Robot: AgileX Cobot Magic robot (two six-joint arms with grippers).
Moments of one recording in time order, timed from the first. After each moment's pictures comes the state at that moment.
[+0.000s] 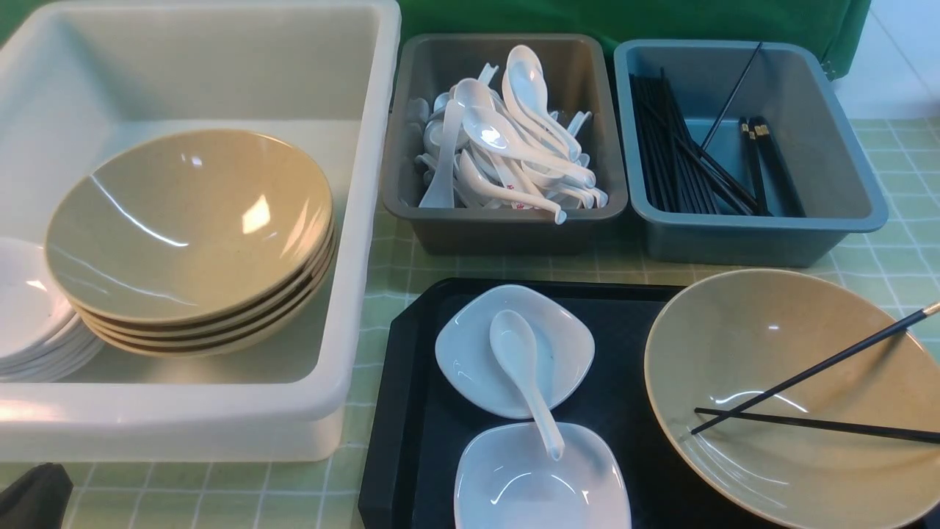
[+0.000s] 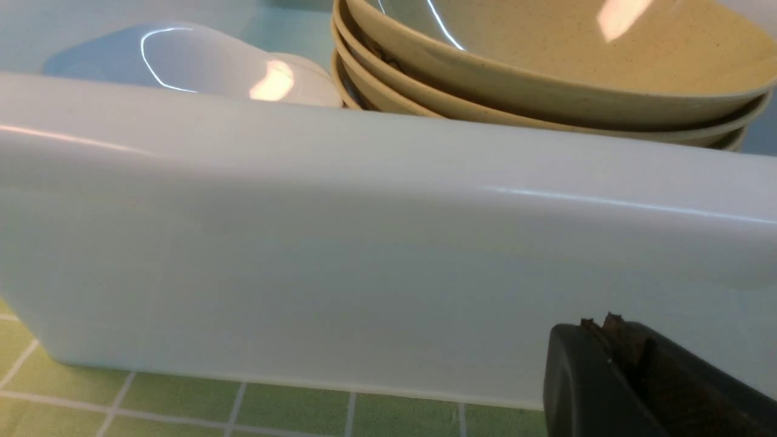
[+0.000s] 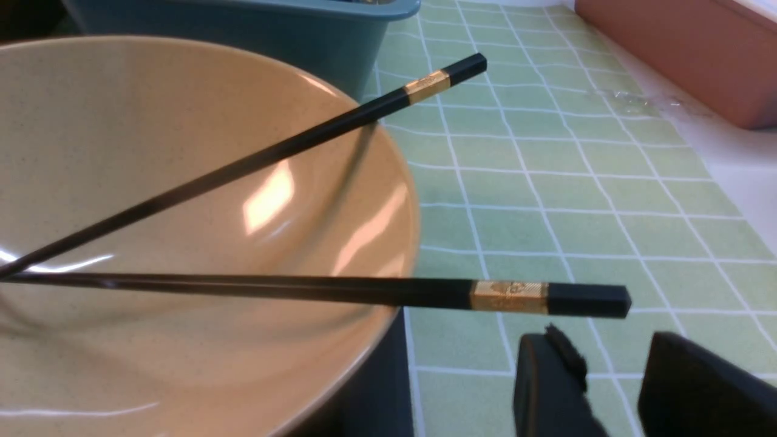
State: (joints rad) right arm -0.17 -0.01 0.01 -0.11 0.28 0.02; left arm -0.02 -0.01 0.02 0.07 0.36 -0.11
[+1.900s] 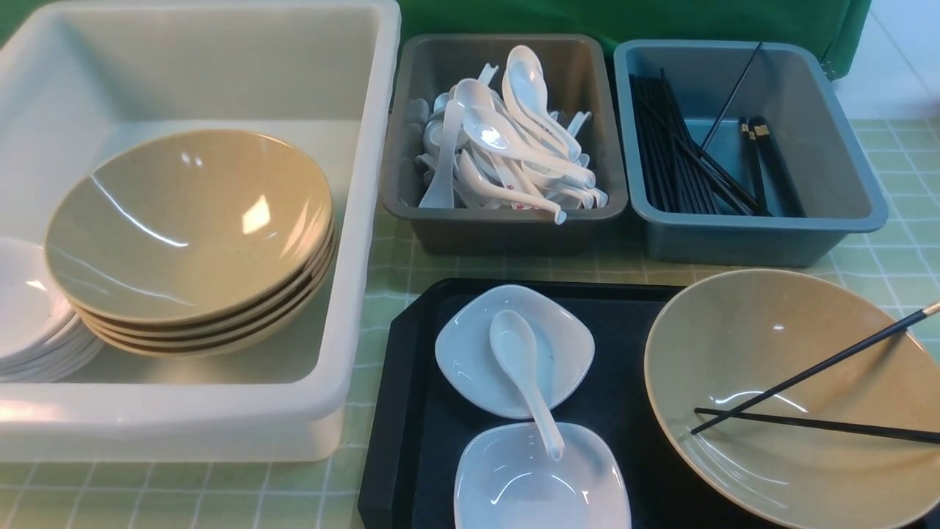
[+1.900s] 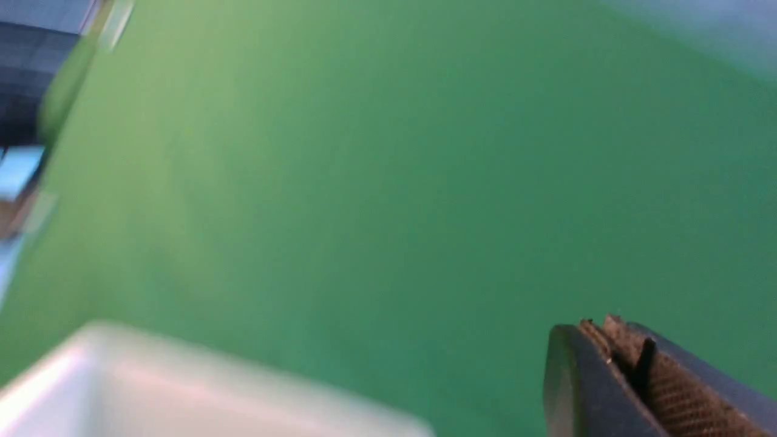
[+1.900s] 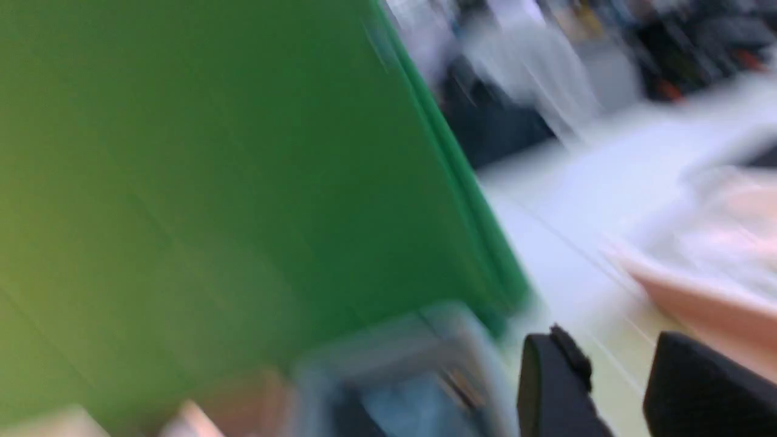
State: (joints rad) right arm -0.17 0.46 -0.77 -0.12 0.32 0.51; left arm -0.02 0.54 -0.73 0.15 0.19 -0.49
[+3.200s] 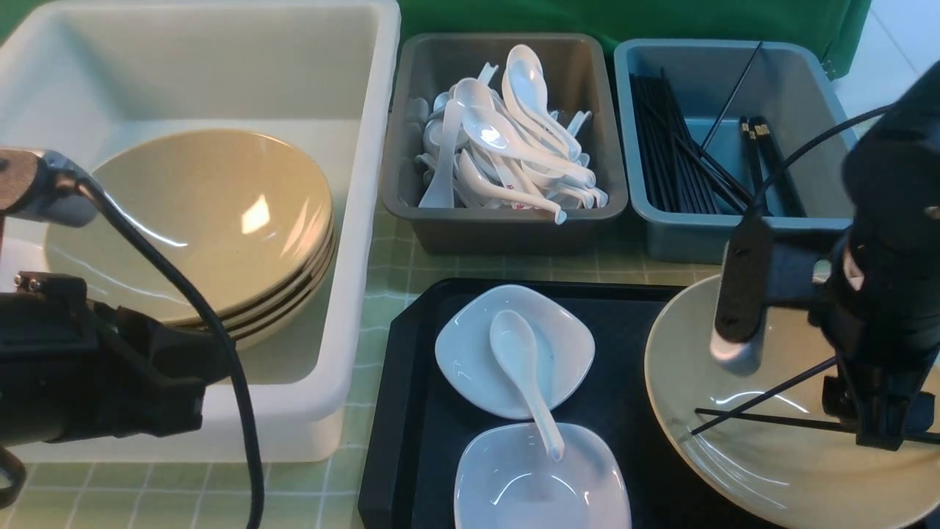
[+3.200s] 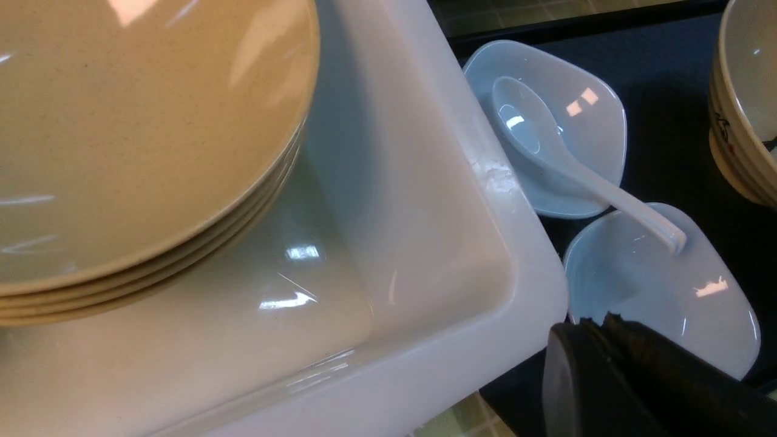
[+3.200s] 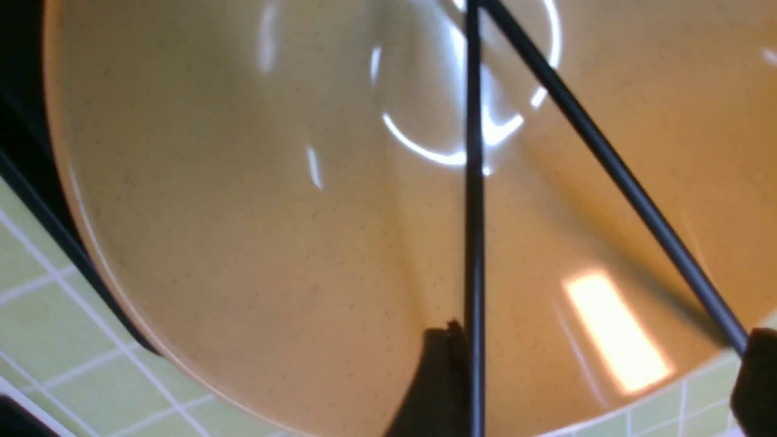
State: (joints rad) right arm 0.53 1.50 -1.12 -0.38 1.15 -0.51; left arm -0.22 0.81 -0.76 -0.41 0.87 0.34
